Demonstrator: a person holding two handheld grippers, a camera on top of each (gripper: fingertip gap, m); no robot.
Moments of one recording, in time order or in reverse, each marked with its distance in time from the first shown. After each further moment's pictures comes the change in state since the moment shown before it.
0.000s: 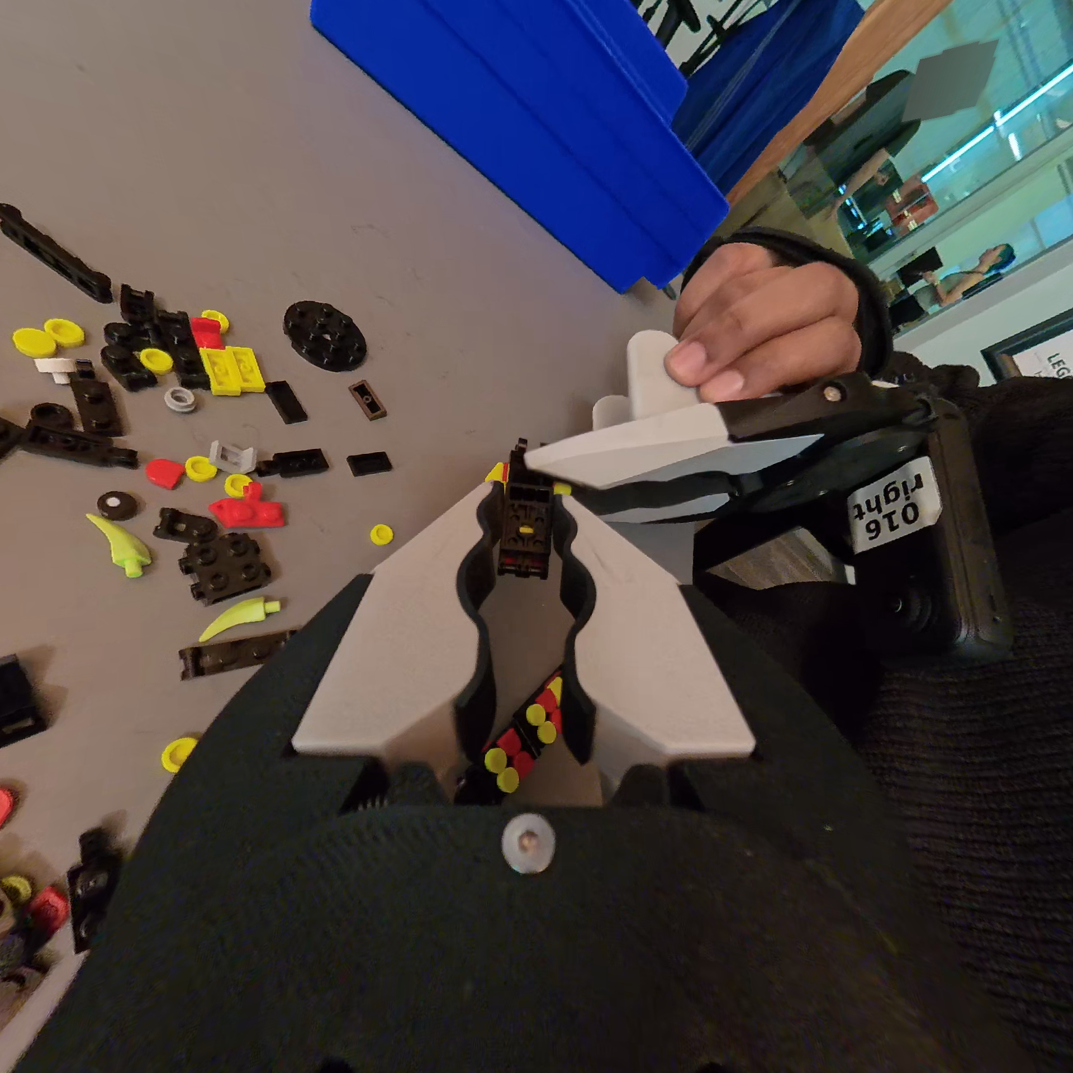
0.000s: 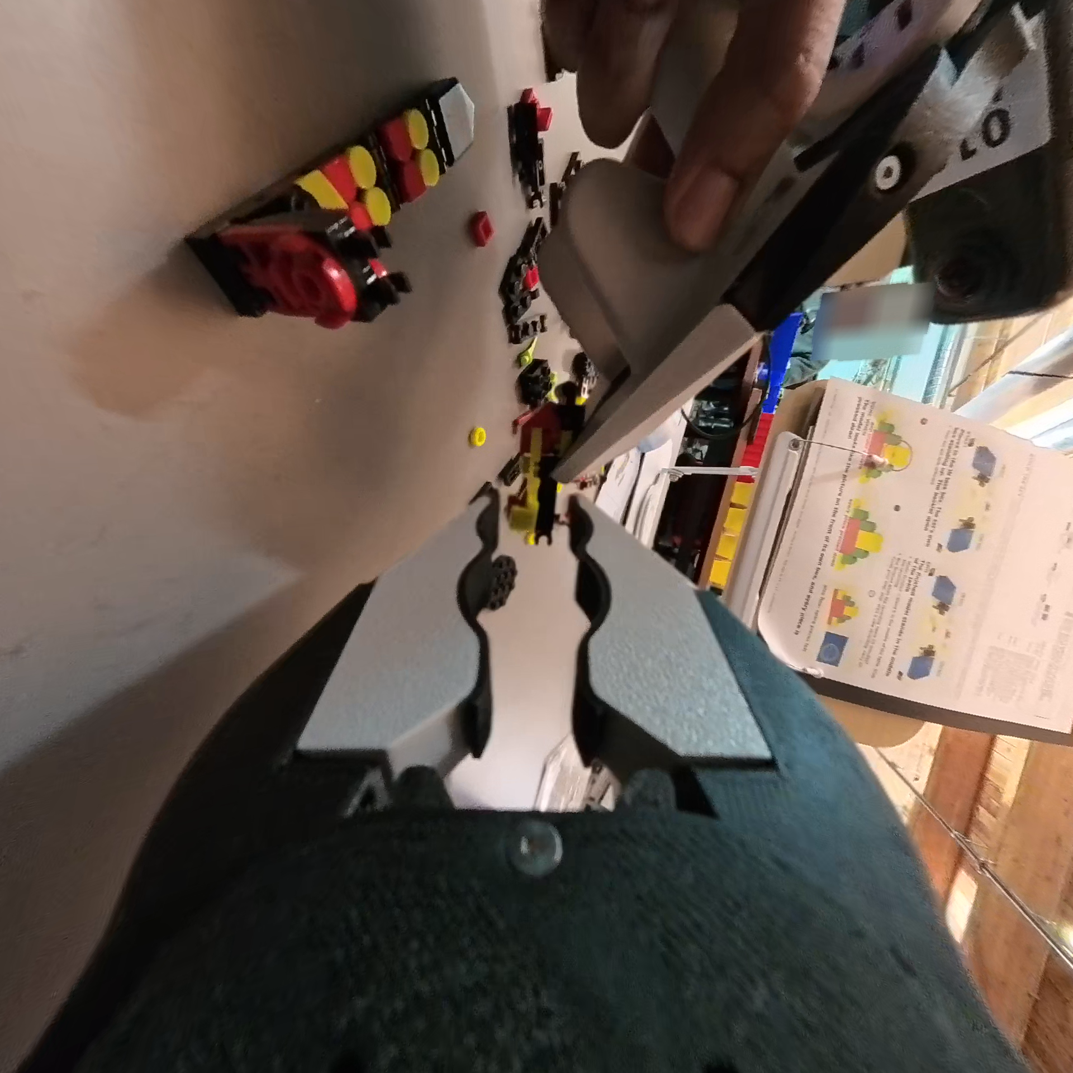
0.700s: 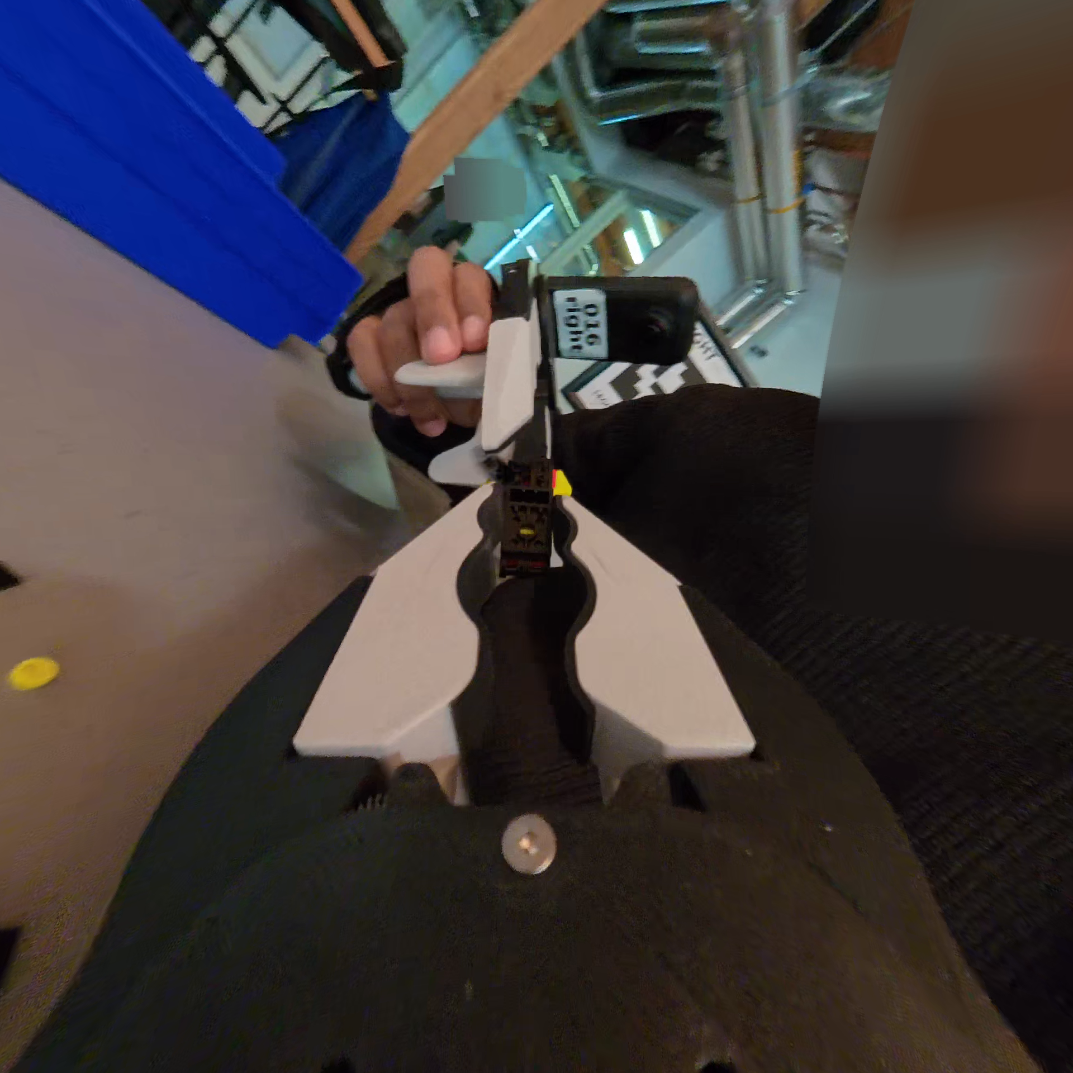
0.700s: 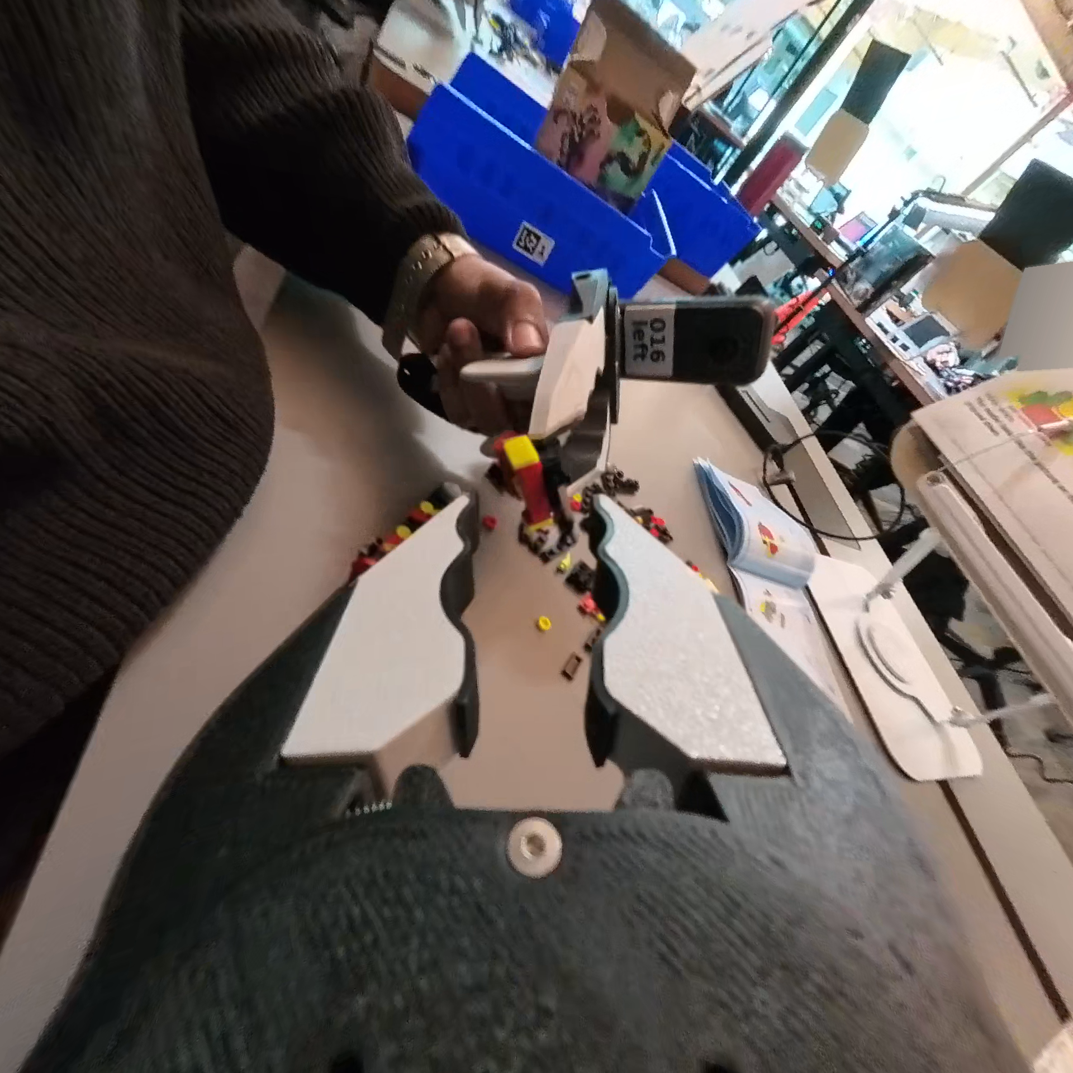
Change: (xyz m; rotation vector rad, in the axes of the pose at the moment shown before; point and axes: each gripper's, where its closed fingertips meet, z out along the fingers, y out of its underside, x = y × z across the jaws) left arm 0.079 -0.021 -0.040 0.094 0.693 -0.111; right arm 0.053 -0.037 -0.064 0.636 -0.173 0.742
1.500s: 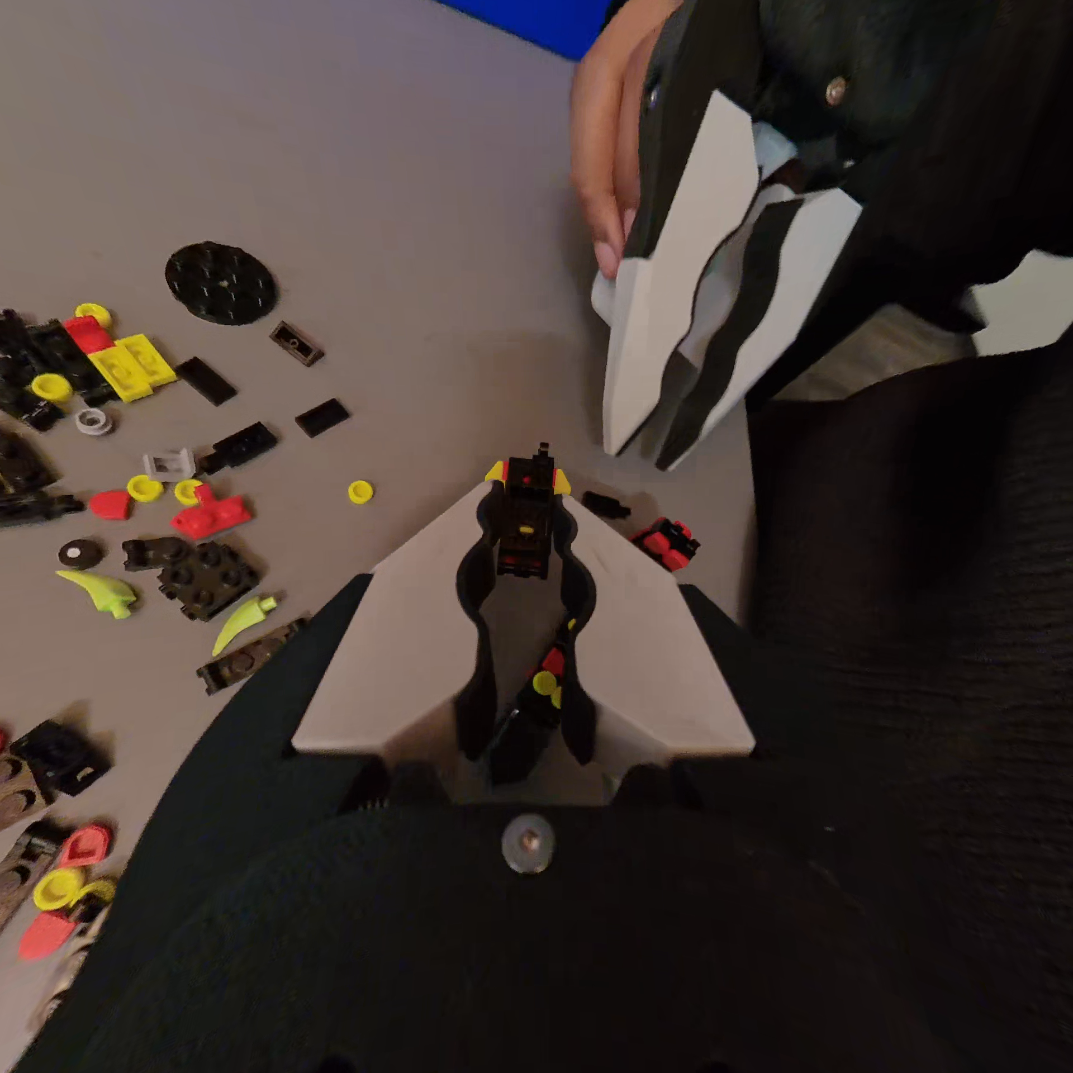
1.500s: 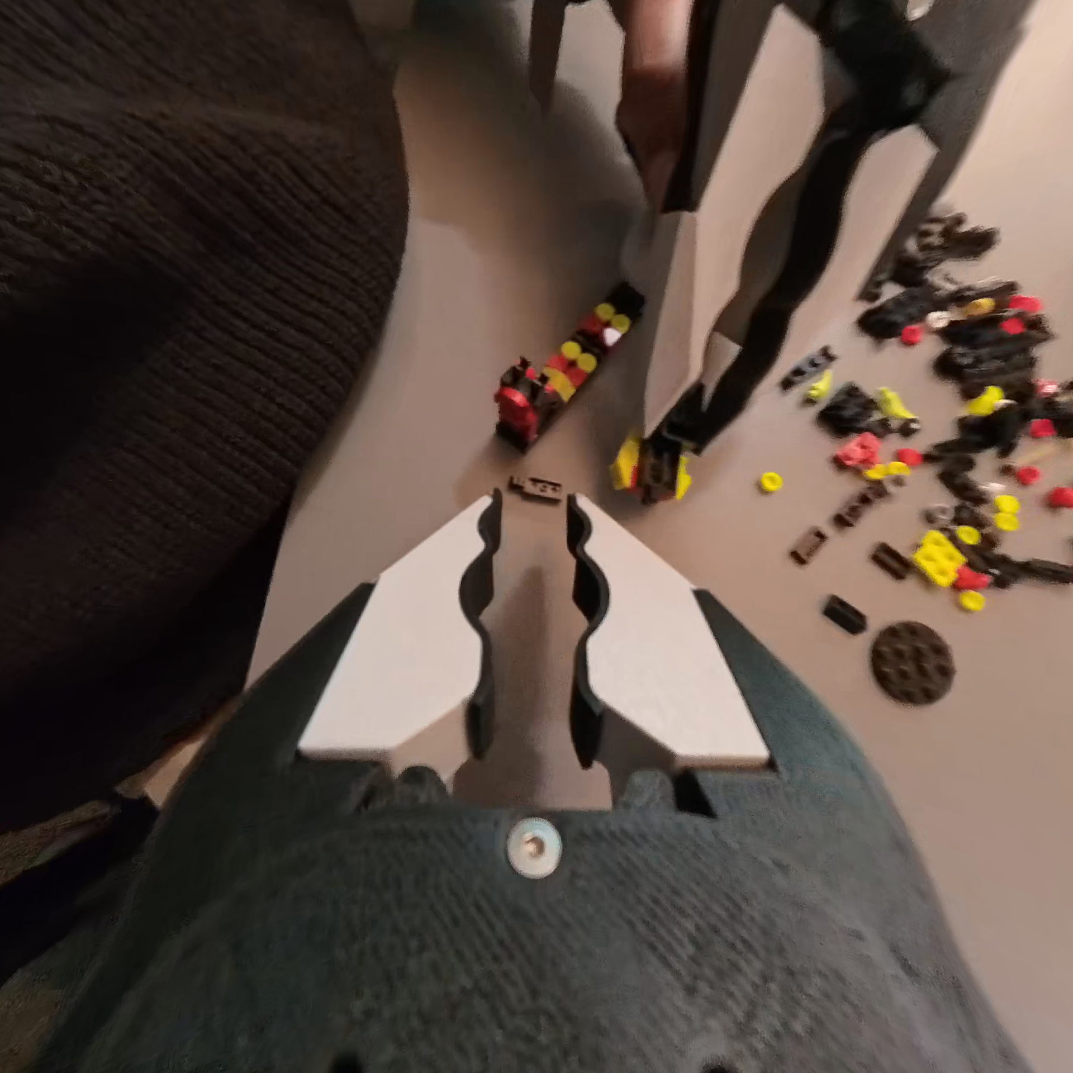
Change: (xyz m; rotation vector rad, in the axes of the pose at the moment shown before) left arm -0.091 0.052 -0.026 -0.466 -0.676 0.337; right arm -0.070 0.077 0.007 -0.357 -0.410 0.233
